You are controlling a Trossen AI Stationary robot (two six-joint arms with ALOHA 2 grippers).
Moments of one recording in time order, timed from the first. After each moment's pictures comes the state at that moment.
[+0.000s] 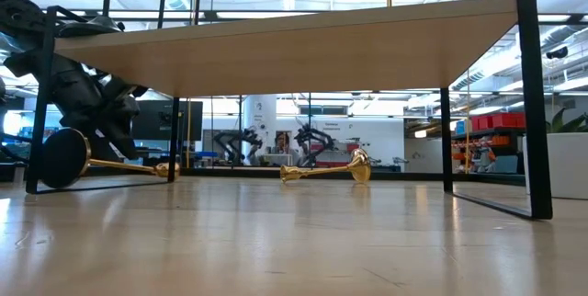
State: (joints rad) left arm 0.57 0.77 0.16 -0.28 0.31 -0.83; right arm 0.77 1.58 1.38 -1.27 1.27 0.98
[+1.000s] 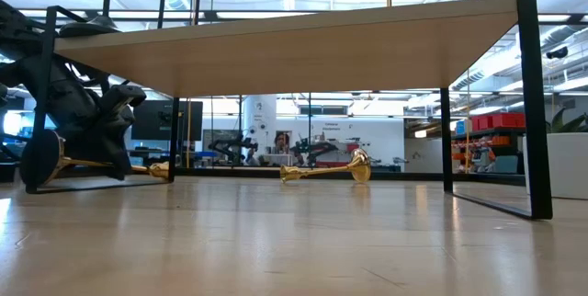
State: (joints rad) left arm 0.47 0.77 0.08 -0.16 0.22 -0.96; right arm 0.77 1.58 1.38 -1.27 1.27 0.98
